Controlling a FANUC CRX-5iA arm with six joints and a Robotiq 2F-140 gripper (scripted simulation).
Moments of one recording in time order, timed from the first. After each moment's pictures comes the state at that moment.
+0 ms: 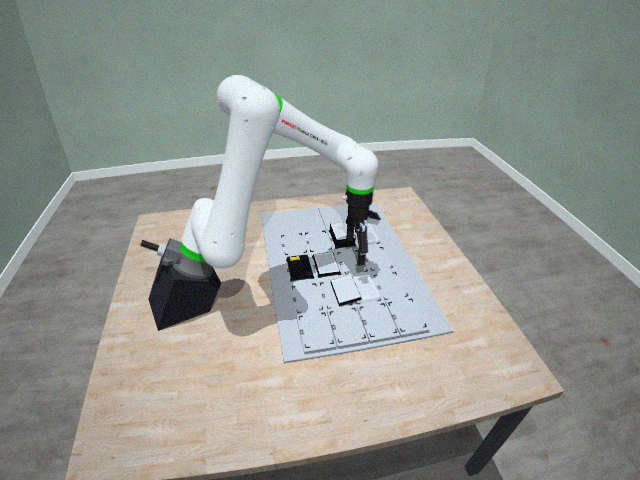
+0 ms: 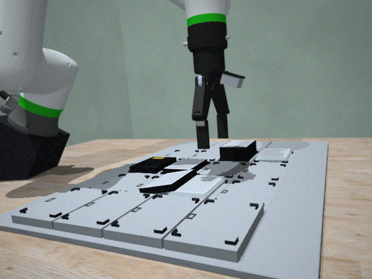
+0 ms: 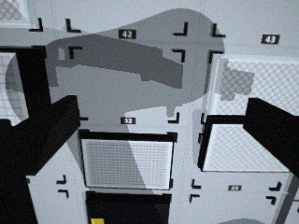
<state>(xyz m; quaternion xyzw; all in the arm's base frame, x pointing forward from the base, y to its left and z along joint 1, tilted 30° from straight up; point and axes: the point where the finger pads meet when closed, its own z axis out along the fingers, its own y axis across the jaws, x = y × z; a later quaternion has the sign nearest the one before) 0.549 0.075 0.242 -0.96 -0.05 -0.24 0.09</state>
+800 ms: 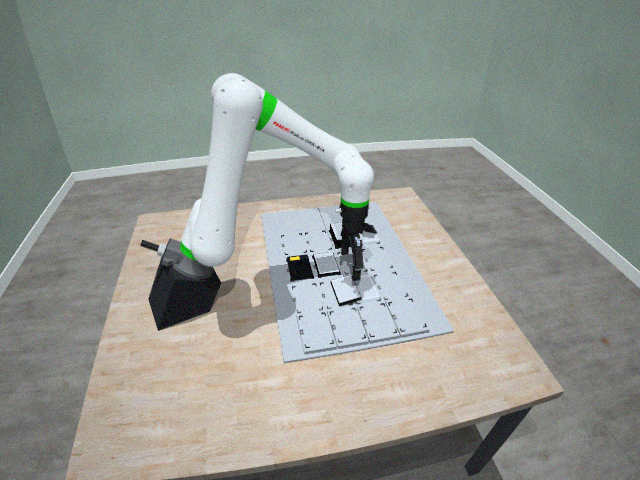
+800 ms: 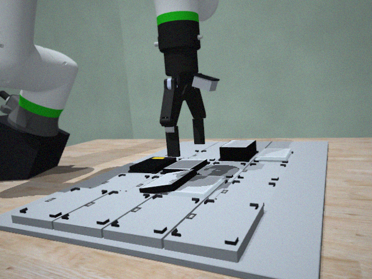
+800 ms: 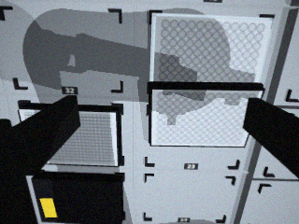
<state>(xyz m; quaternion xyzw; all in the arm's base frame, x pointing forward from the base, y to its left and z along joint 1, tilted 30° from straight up) 0.525 0.003 0.210 -0.96 -0.05 -0.24 0.09</state>
